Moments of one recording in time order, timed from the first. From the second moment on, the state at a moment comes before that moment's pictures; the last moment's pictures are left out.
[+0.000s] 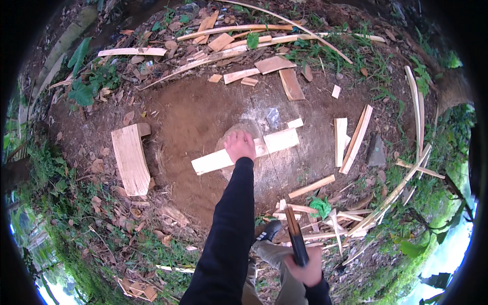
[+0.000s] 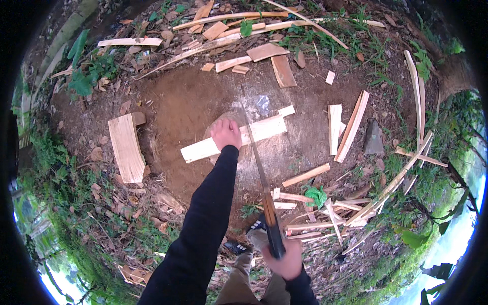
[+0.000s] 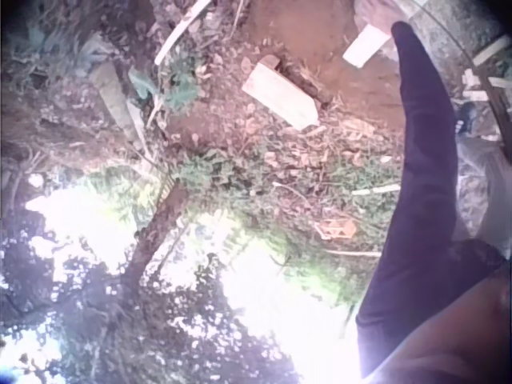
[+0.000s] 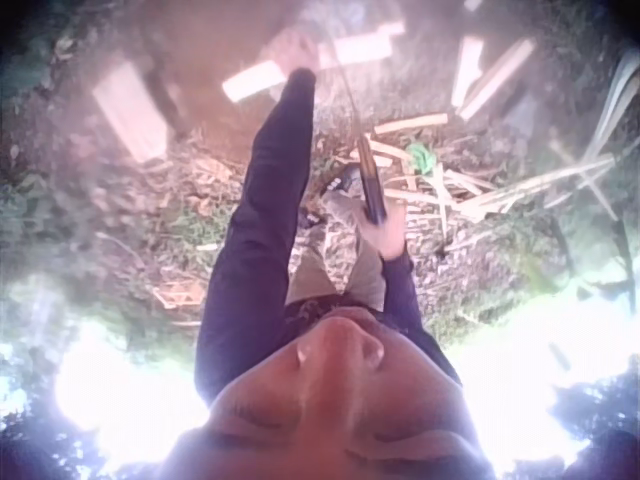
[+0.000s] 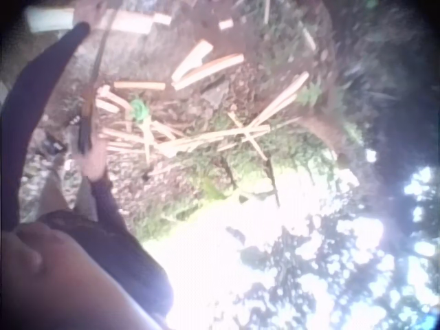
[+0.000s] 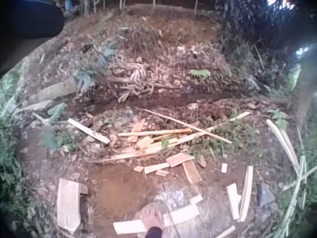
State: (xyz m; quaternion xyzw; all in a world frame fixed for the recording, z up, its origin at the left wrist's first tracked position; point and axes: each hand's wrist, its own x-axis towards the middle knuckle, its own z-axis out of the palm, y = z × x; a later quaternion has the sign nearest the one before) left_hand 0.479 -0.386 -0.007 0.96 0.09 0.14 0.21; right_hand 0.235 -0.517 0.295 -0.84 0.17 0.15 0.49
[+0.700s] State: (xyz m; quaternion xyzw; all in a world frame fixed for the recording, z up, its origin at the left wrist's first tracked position) left_hand 0.485 -0.397 -0.009 0.95 0.08 0.18 0.23; right_hand 0.282 -0.511 0.220 -0.83 0.18 0.11 0.51
